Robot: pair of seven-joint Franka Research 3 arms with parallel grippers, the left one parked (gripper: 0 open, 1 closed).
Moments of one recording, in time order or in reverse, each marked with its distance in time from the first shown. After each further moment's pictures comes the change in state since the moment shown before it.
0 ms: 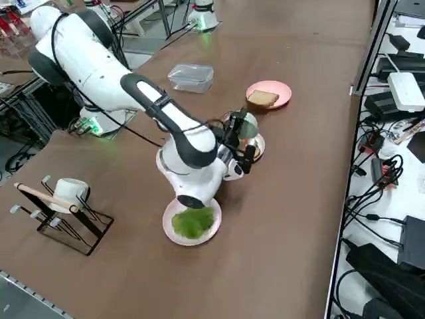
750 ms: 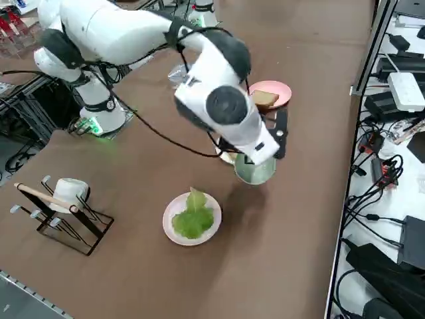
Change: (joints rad) arm 0.168 -0.062 0.008 0.275 -0.750 0.333 0.060
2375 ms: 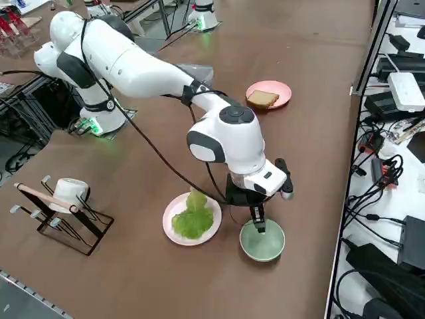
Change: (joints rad) arm 0.009 0.171 -0.052 0.003 -0.598 0.508 0.001
